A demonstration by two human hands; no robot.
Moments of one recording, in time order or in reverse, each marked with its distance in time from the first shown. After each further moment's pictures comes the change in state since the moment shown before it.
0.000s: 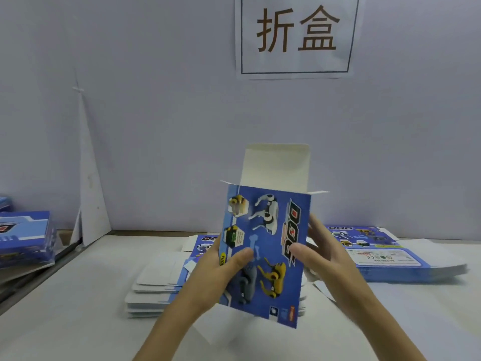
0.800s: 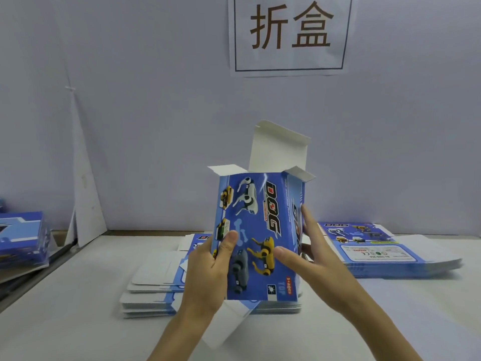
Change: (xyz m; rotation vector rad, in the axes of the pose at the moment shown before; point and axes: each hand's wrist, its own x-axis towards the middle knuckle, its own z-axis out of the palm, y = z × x) left_hand -0.004 0.008 0.021 -0.093 0.328 0.199; right_hand -0.004 -0.007 0.007 -0.171 -0.007 0.057
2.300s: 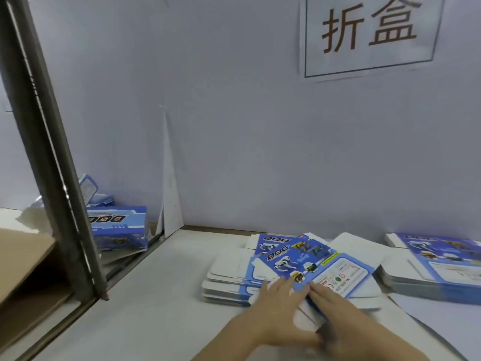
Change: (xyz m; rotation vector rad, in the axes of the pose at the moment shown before) left_hand -0.007 -0.062 -0.044 1.129 -0.863 -0.164; right_hand 0.004 0.102 0.049 -0.952 -0.443 -0.228
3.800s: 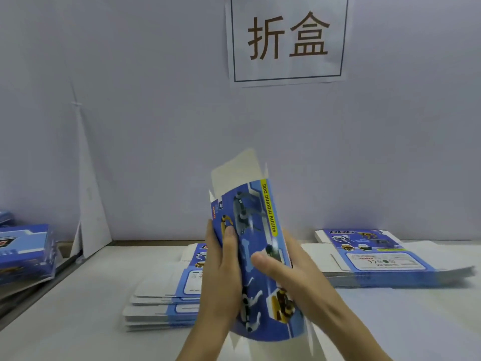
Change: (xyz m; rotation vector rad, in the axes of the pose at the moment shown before) left_hand -0.004 0.087 -0.056 -1.307 0.742 0.151; right_hand -0.014 -0.050 -0.109 0.962 0.395 0.182
